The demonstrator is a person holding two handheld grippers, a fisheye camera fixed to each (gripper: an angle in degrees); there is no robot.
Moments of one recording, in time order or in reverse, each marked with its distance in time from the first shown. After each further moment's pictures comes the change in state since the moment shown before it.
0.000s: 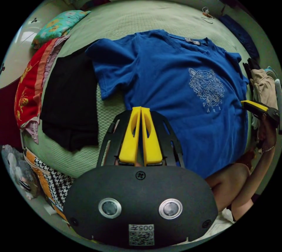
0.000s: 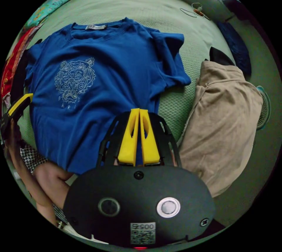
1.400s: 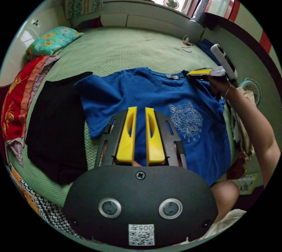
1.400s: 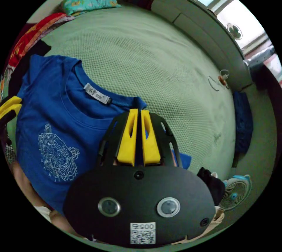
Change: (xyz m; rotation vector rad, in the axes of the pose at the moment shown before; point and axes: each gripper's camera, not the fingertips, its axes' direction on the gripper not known) left arm -0.052 0.022 -0.051 0.287 0.191 0.030; right arm -0.095 -0.175 -0.027 0.336 0.079 -0.435
